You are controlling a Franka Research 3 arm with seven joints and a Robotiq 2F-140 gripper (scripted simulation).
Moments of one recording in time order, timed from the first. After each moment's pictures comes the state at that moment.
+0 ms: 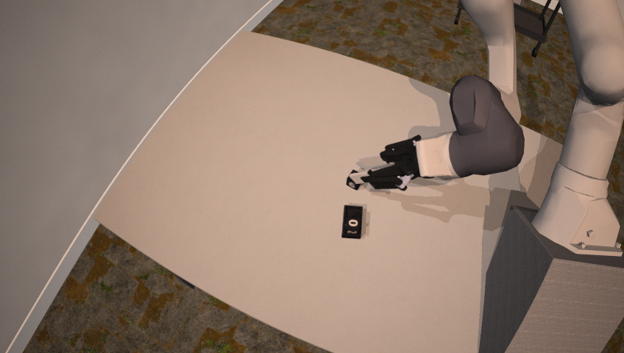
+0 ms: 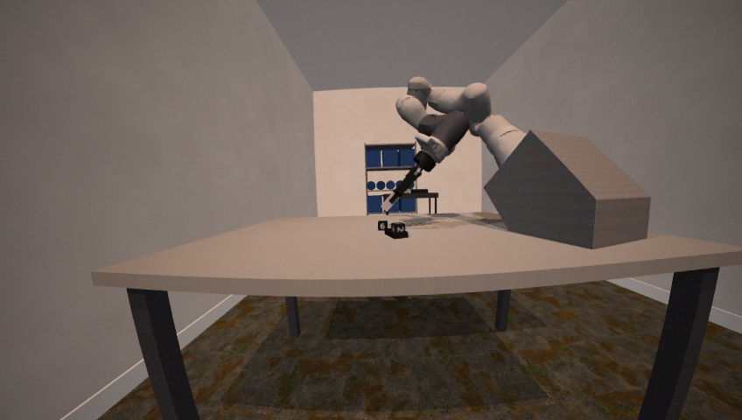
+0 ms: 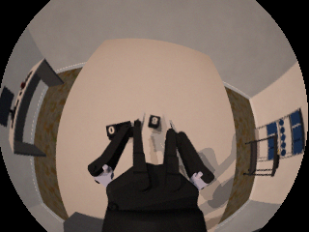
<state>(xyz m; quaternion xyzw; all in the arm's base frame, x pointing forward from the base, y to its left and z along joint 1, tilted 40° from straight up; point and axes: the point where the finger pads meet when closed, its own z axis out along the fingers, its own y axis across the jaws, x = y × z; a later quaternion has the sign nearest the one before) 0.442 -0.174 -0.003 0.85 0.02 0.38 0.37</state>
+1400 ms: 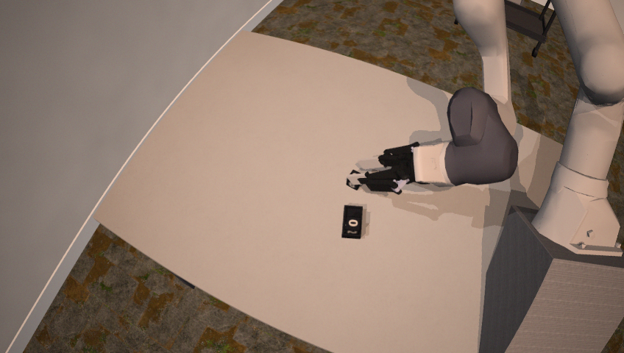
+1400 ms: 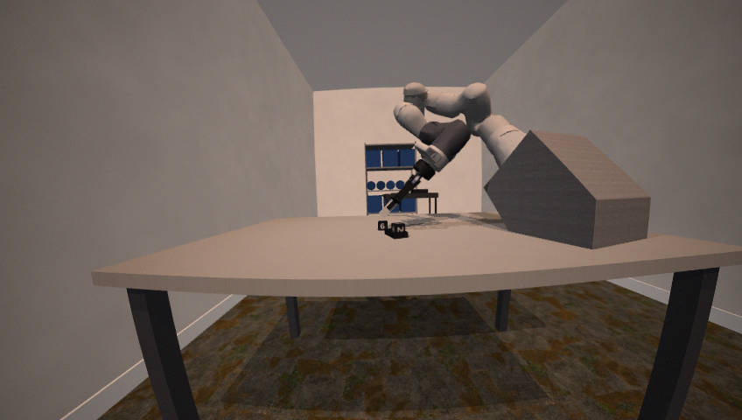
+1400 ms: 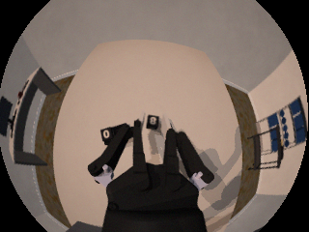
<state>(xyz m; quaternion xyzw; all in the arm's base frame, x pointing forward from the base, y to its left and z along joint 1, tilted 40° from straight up) 0.447 -0.196 -0.015 0.83 -0.01 0.41 0.37</state>
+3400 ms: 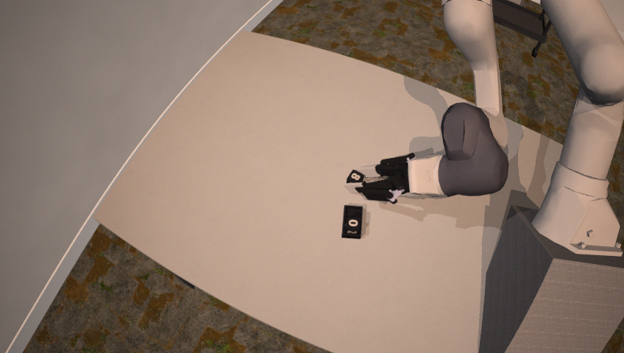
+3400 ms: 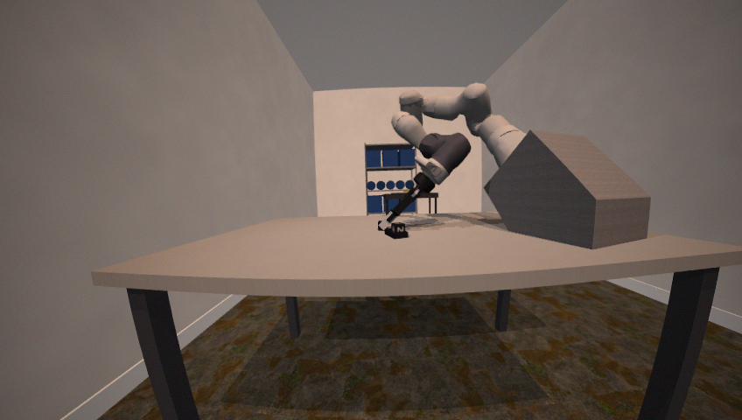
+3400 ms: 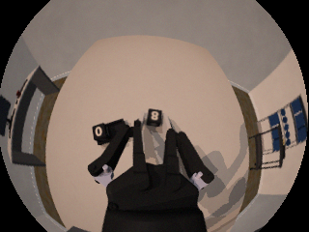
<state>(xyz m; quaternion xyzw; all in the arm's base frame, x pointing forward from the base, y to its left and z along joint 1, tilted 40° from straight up) 0.449 -0.224 -0.048 0.83 -0.01 0.41 0.37</state>
